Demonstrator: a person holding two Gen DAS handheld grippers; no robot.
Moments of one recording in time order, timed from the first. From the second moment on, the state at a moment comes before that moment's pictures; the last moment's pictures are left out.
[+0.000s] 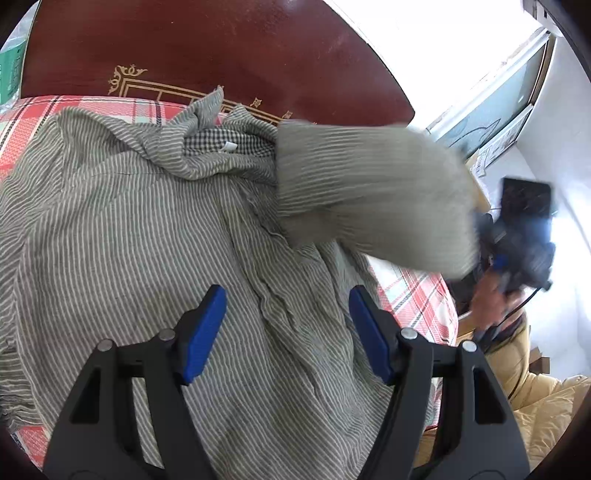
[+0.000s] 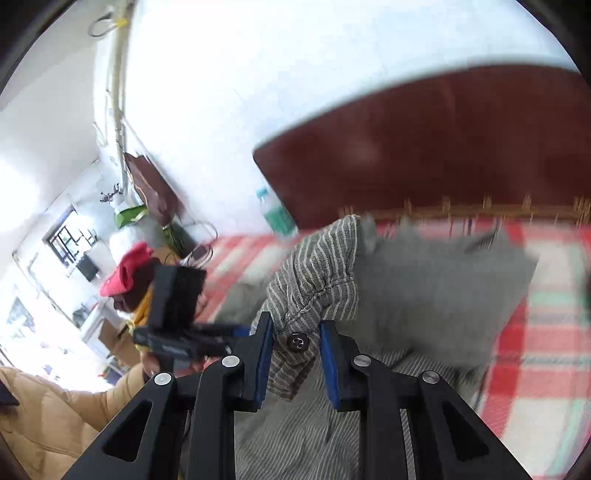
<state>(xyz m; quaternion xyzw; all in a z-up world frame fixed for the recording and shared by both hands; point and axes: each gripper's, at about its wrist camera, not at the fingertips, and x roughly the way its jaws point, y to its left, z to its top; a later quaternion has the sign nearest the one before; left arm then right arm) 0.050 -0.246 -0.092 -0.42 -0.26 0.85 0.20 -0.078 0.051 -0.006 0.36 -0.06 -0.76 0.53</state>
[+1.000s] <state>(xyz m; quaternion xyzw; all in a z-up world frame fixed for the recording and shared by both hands) 0.086 -0.315 -0.096 -0.40 -0.30 0.86 0.11 -0.072 -0.142 -0.075 0.43 0.24 -0.70 0.52</state>
